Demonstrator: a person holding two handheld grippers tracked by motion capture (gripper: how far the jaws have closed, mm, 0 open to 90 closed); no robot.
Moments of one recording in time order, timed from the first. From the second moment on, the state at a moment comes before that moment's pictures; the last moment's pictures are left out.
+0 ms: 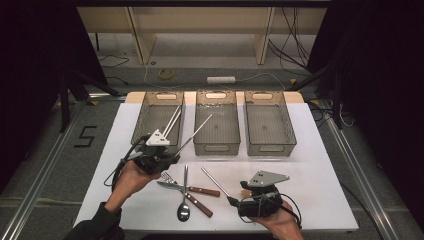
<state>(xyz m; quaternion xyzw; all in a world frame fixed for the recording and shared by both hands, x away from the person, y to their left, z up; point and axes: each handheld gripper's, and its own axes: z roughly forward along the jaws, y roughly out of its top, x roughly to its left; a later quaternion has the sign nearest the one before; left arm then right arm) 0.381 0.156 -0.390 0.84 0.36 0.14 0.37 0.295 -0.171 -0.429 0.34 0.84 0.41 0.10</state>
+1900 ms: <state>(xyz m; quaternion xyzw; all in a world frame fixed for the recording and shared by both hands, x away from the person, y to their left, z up) 0.509 0.227 -0.405 0.74 0.54 0.18 0.36 0.294 -0.168 -0.433 0.34 0.85 0.40 0.09</state>
